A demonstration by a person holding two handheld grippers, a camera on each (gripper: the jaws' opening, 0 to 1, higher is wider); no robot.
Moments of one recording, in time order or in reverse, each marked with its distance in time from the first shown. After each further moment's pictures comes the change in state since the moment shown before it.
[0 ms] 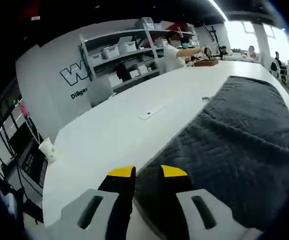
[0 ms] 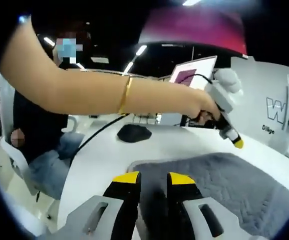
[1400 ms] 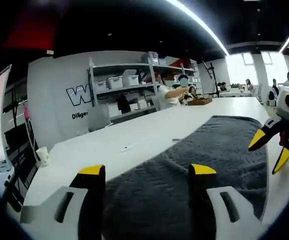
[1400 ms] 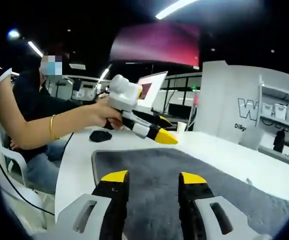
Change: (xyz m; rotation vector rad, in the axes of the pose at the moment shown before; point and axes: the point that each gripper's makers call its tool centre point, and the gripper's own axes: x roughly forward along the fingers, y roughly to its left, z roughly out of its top) left arm -0.076 -0.089 0.049 -0.128 -0.320 -0.010; right arm -0.149 -0.082 0.002 0.046 -0.057 -0.201
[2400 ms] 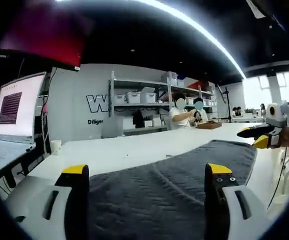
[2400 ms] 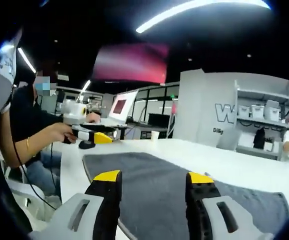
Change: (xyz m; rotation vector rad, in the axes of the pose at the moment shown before) left arm -0.086 -0.051 0.017 -0.149 -0.171 0.160; right arm -0.128 -0.064 0.007 0.043 -0.089 -0.185
